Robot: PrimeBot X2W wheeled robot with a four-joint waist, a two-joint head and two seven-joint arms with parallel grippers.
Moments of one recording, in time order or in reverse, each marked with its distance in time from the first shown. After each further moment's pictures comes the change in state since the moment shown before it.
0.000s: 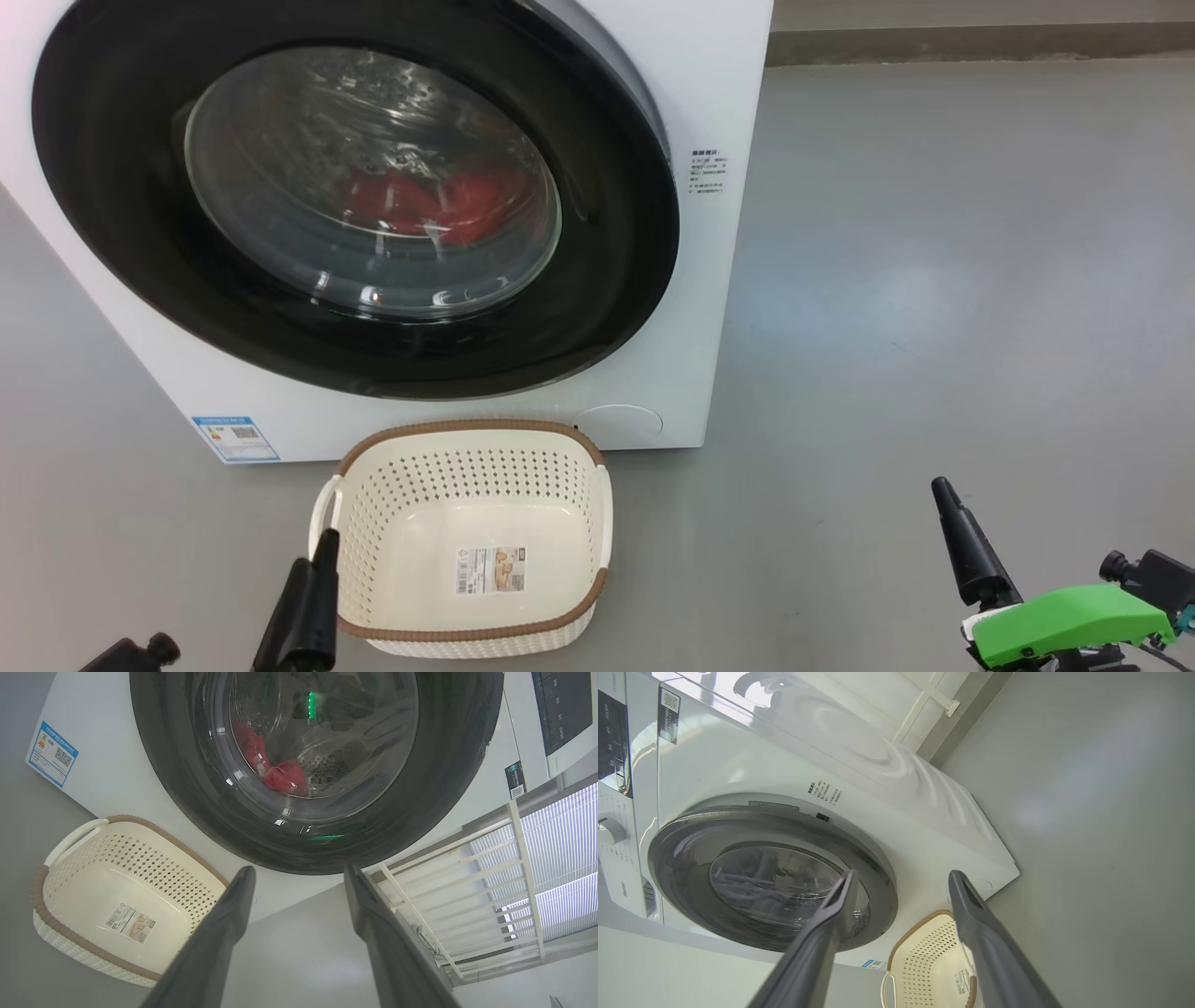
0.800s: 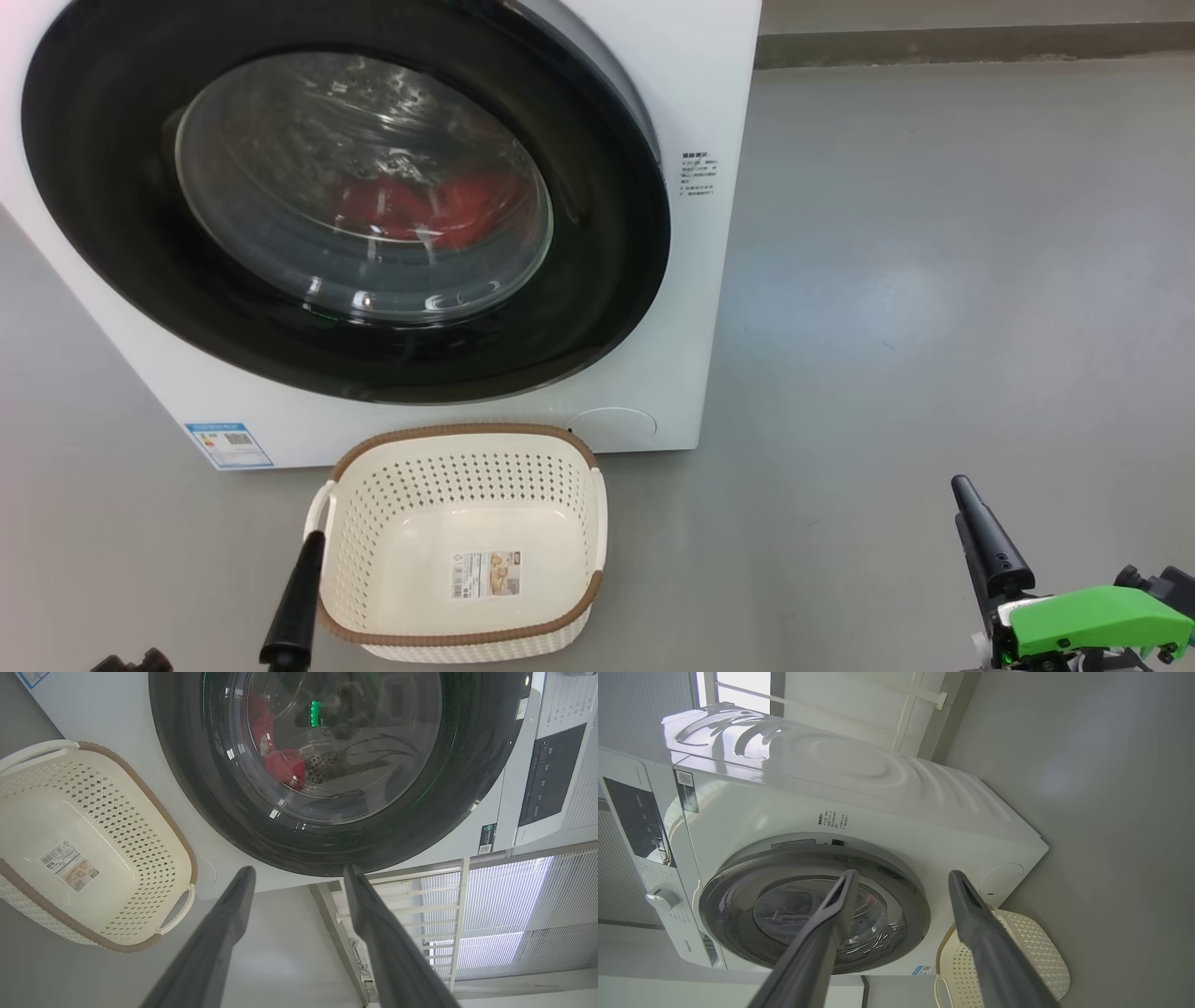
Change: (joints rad) left arm -0.022 0.001 0.017 0.056 -0.333 0.000 0.069; right arm -0.004 0.003 -0.032 0.011 0.263 0.000 0.062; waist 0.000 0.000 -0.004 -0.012
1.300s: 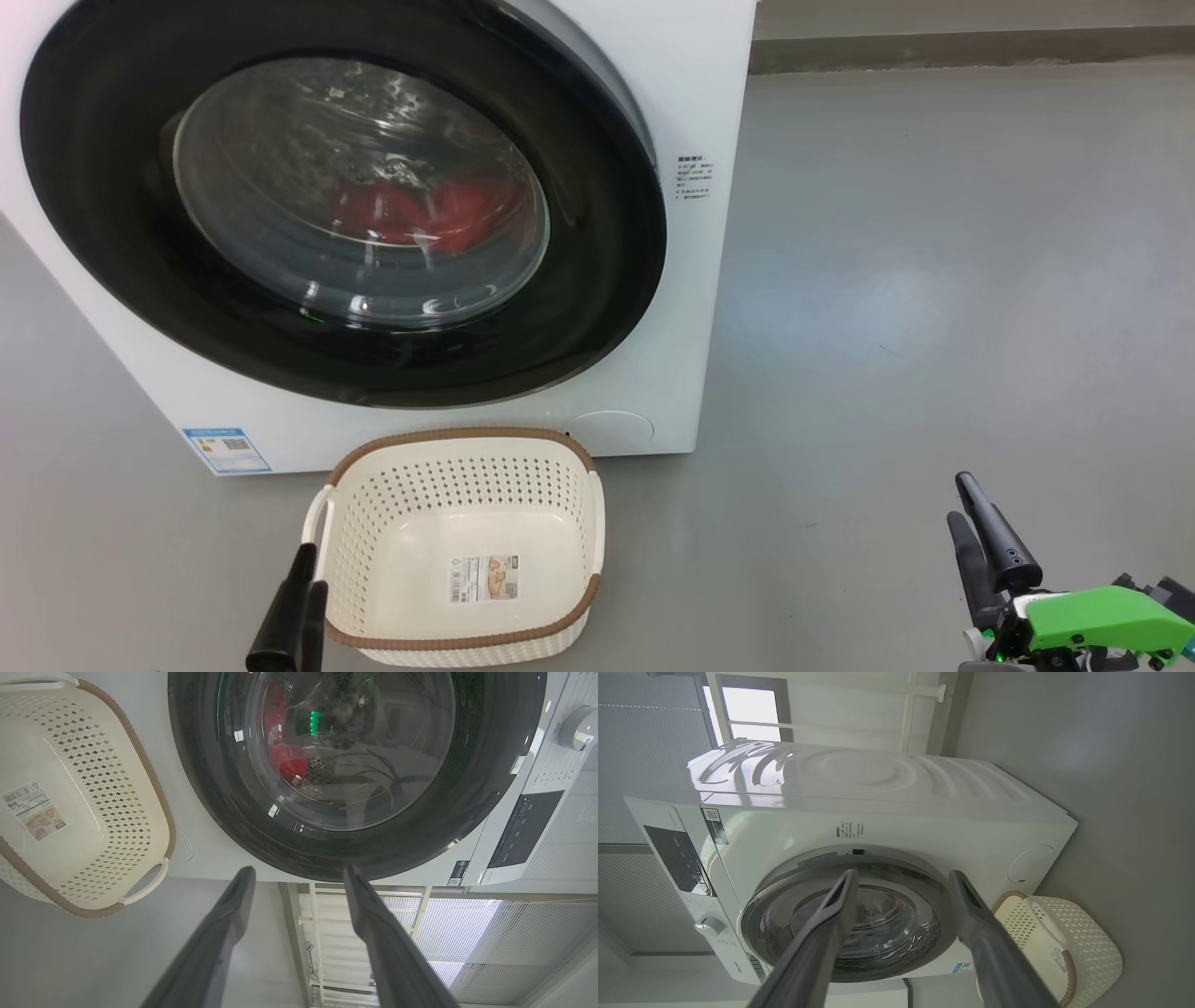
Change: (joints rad) left arm -0.001 -0.003 0.007 0.038 -0.223 0.000 0.037; right arm -0.005 0.013 -0.013 0.003 0.159 0.000 0.036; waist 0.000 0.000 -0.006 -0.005
